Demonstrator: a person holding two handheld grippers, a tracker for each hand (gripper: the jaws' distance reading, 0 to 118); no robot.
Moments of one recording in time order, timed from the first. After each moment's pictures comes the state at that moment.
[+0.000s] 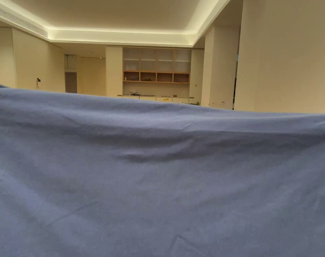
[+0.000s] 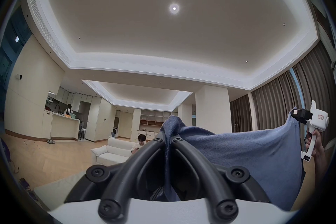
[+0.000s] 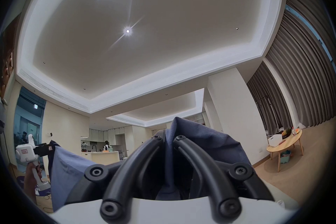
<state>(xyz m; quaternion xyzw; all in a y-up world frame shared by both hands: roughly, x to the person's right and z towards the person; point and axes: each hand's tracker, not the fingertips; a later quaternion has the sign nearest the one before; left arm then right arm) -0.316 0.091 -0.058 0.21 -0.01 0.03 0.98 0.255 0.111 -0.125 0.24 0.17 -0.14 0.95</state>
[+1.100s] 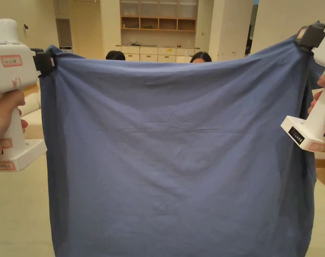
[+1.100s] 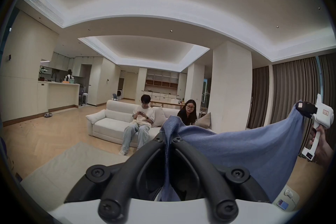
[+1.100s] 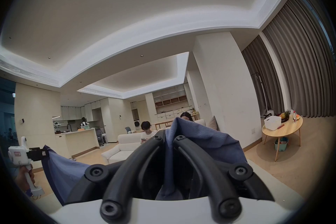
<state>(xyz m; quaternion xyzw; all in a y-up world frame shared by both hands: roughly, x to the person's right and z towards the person) -0.367 0.060 -0.625 0.01 0.00 0.06 1.00 0.200 0.094 -0.682 0.09 0.09 -0.12 0.98</state>
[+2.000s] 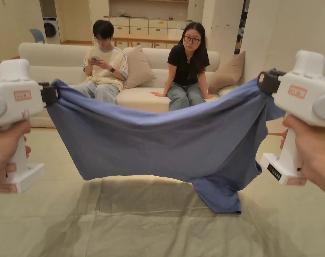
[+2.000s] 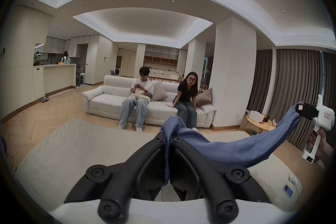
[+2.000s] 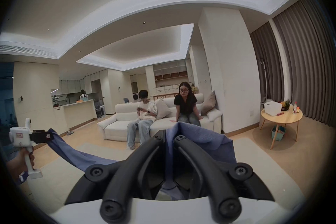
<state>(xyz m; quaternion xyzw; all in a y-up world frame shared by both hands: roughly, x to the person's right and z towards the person) -0.385 -0.081 -0.649 -0.09 -0.01 0.07 0.99 0.174 -0.053 -0.668 -0.03 0.12 -0.06 0.99</state>
